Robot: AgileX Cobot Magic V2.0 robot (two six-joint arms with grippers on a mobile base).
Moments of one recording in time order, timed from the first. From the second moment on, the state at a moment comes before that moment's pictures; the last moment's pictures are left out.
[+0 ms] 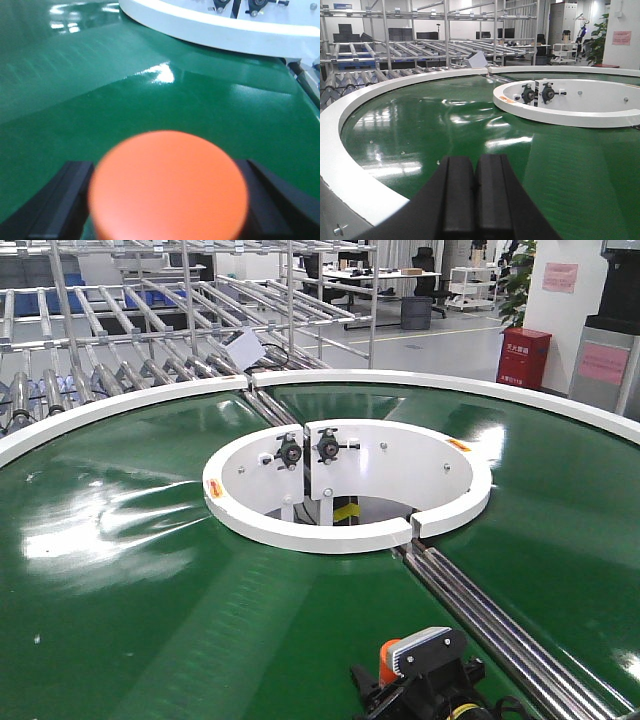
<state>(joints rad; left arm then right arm) 0.05 -0.01 0.03 -0.07 0.01 0.03 0.35 2.08 -0.83 -0.08 -0.87 -0.05</state>
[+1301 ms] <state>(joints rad) 0.05 -0.01 0.03 -0.07 0.01 0.03 0.35 0.91 -0.82 0.00 0.80 -0.03</state>
